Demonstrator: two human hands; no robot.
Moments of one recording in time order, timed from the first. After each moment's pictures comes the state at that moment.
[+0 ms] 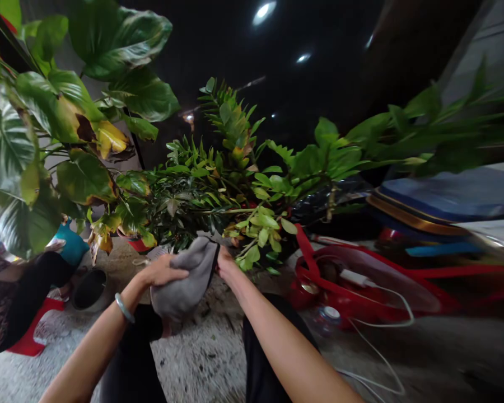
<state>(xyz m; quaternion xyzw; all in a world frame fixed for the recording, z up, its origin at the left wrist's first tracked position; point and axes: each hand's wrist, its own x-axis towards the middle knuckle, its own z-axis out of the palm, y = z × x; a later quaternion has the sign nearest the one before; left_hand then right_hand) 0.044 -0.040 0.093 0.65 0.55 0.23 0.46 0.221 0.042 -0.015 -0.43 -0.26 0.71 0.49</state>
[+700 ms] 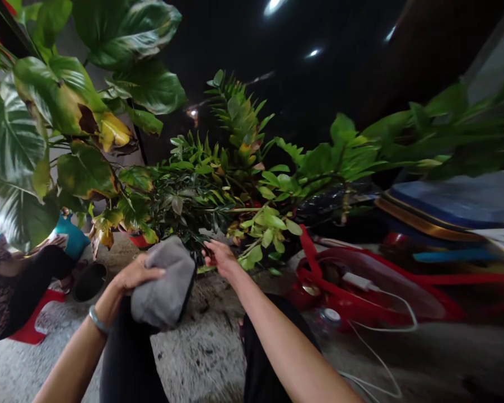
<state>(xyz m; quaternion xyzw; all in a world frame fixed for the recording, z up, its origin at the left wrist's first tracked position) 0.000 -0.083 0.104 0.51 0.57 0.34 0.55 0.229 0.036 -0.003 -0.43 -0.29 0.73 0.44</state>
